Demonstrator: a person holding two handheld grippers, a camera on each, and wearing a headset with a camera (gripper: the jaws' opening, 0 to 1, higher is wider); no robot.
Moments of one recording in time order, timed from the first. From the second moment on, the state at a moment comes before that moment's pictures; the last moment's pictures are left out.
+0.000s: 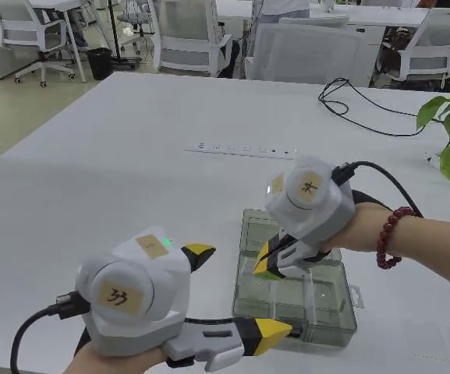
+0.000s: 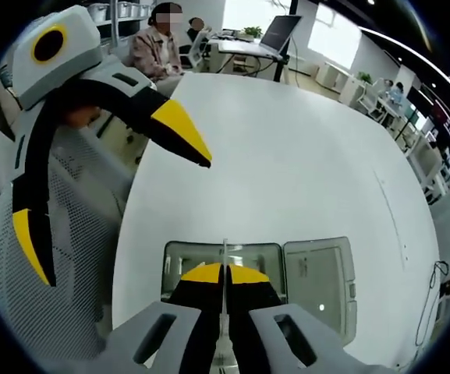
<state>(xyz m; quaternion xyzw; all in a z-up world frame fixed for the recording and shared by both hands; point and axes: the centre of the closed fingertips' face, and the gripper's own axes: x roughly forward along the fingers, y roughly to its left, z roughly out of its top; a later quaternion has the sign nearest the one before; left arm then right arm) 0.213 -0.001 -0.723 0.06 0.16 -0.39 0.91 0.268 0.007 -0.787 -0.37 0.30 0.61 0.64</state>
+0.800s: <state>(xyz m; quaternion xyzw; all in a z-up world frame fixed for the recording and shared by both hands) 0.213 0.003 -0.724 0.06 0.17 -0.38 0.91 0.270 0.011 -0.817 -0.38 0.33 0.60 0.62</state>
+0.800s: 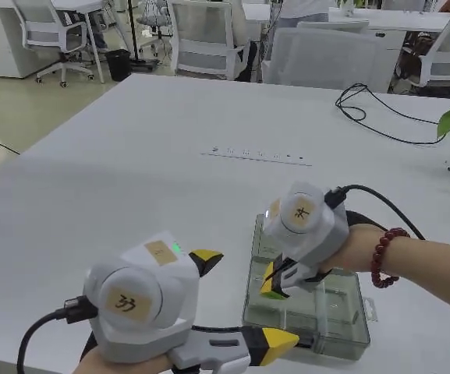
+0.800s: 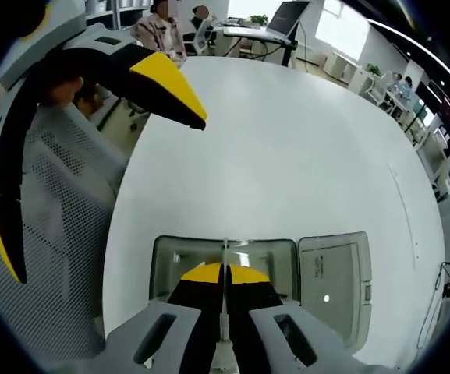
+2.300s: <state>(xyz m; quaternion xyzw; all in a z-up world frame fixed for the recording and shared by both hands) 0.212 0.007 -0.724 0.07 0.17 -0.36 0.91 0.265 0.003 -0.806 -0.37 0.35 0.60 0.62</state>
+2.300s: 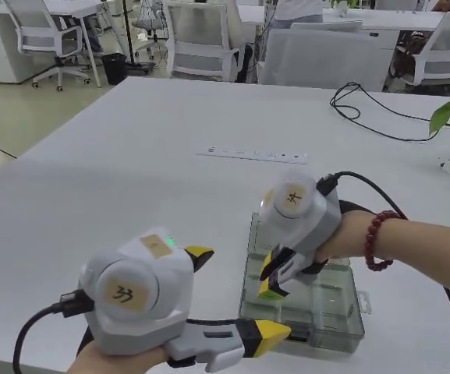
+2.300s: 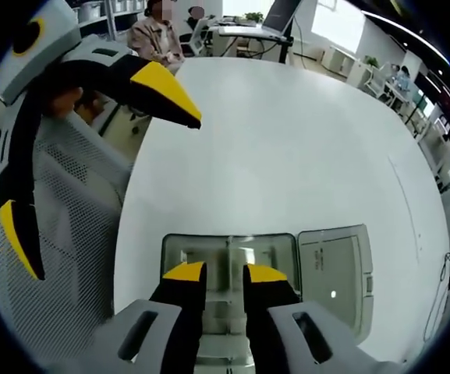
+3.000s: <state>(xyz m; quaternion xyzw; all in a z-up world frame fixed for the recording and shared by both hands) 0.212 -0.002 -0.727 0.07 0.18 -0.36 0.91 0.254 -0.054 -0.781 -0.34 0.35 0.59 0.64</state>
